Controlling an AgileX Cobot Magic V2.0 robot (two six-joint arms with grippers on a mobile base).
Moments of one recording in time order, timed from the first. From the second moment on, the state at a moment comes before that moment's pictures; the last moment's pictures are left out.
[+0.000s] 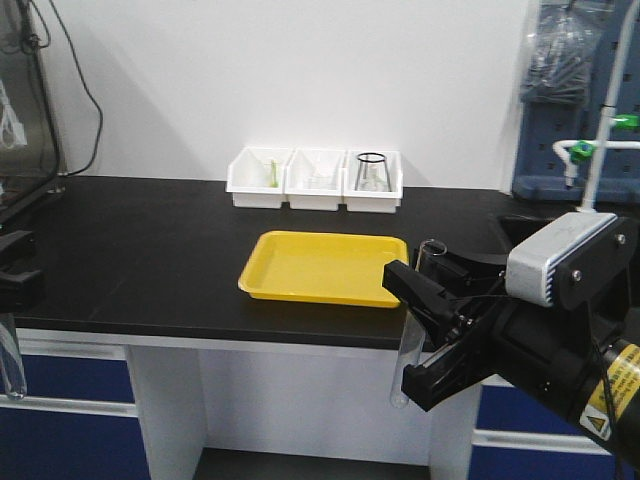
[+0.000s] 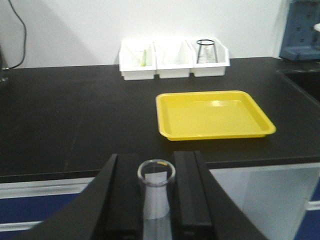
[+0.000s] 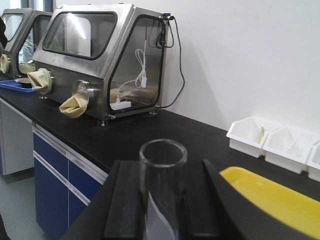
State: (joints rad) left arm -0.21 1.03 -0.97 0.36 0.23 -0.44; right arm 0.43 1.20 -0.78 -0.60 -0.49 0.48
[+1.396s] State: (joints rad) left arm -0.21 1.03 -0.97 0.36 0.23 -0.44; right arm 0.43 1.20 -0.78 -0.60 -0.49 0.48
